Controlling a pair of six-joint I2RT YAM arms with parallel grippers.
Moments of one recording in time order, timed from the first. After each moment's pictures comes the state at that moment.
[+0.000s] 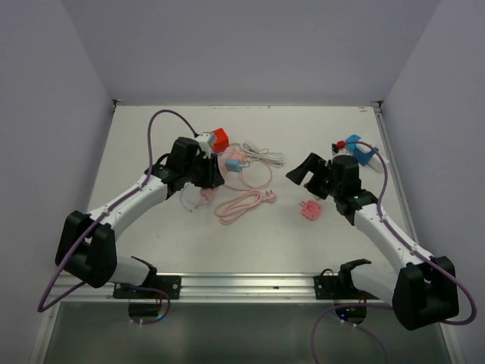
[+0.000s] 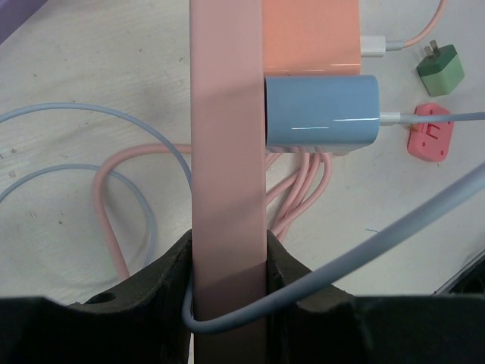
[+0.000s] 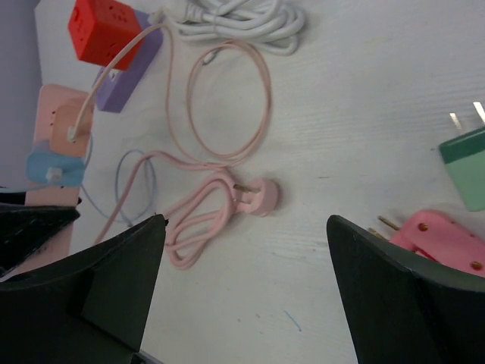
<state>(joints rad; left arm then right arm) -0.45 1.39 0.95 -0.30 0.23 -0.34 0.21 1.08 0.64 -0.14 -0.21 0.74</state>
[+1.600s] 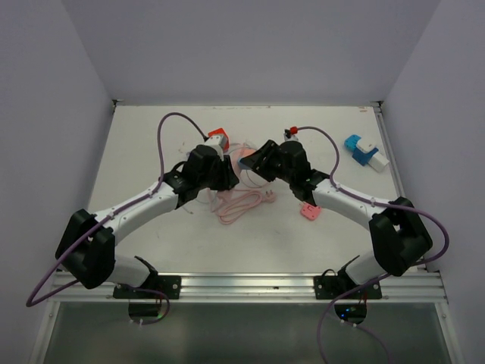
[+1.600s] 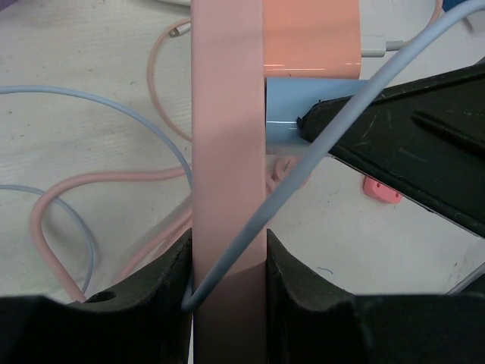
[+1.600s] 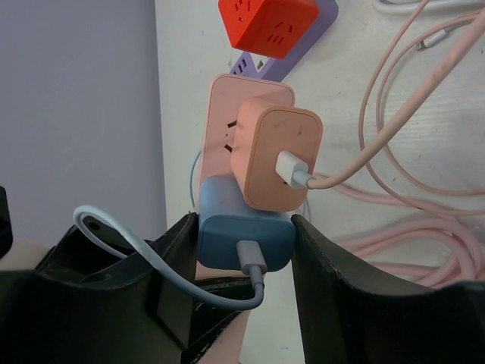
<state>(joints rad) -0.63 1.39 0.93 -0.18 0.03 -0.56 0.62 1.50 0.92 0.17 -0.04 1.10</state>
